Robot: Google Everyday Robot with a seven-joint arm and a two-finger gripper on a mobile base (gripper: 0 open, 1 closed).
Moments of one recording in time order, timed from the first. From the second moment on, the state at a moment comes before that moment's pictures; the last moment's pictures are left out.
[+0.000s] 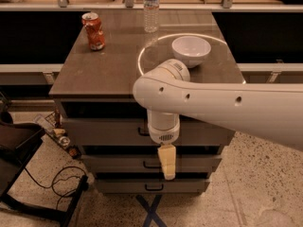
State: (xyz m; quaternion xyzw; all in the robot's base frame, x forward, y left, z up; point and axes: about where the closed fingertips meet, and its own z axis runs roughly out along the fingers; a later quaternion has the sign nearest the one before) arm 0.473 -0.046 0.678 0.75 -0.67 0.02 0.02
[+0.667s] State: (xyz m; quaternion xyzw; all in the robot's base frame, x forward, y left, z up) arm 0.473 -0.046 0.678 0.75 -0.67 0.02 0.02
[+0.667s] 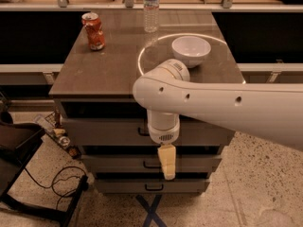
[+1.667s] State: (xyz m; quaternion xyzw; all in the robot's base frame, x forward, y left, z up) arm 0.456 -0.045 0.710 0.74 -0.67 0.02 0.01
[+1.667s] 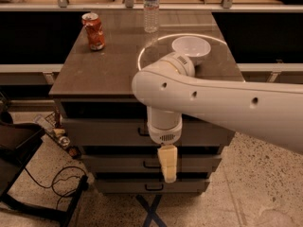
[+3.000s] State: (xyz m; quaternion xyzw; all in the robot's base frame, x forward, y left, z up) arm 0.437 -0.041 0.740 0.74 -0.68 0.02 0.01
